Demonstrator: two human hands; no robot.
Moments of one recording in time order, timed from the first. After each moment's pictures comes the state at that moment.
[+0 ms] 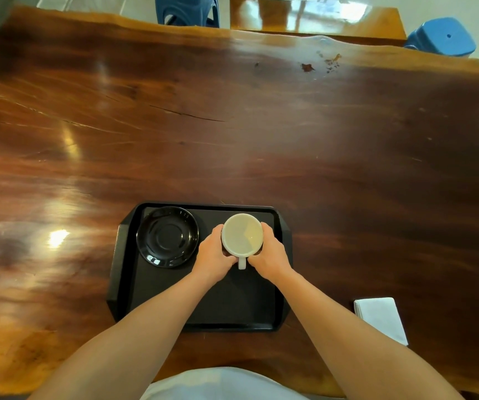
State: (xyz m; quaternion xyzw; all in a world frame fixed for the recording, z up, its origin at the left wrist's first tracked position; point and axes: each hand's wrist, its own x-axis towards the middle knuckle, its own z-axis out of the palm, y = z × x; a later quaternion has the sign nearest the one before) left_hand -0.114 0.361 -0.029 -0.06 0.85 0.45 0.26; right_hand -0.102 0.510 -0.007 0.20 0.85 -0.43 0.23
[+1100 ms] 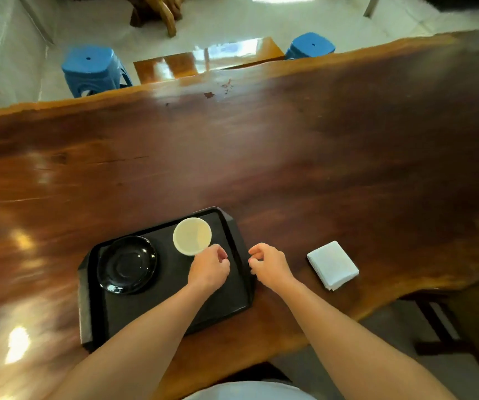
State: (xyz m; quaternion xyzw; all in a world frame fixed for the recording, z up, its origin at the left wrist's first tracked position) left_hand -0.052 0.431 0.022 0.07 0.91 0.29 0.30; right_hand 0.023 0.577 0.025 0.34 0.80 -0.46 0.17
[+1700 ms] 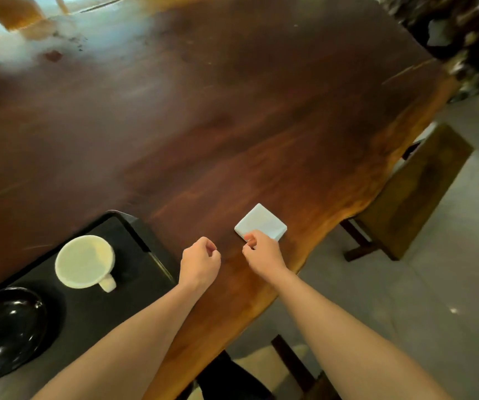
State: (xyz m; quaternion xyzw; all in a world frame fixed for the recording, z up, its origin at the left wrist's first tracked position) left_hand 0.006 0.561 -0.031 0.17 0.86 0.29 0.37; right_hand 0.111 0.672 -0.005 0.53 0.74 -0.40 0.09
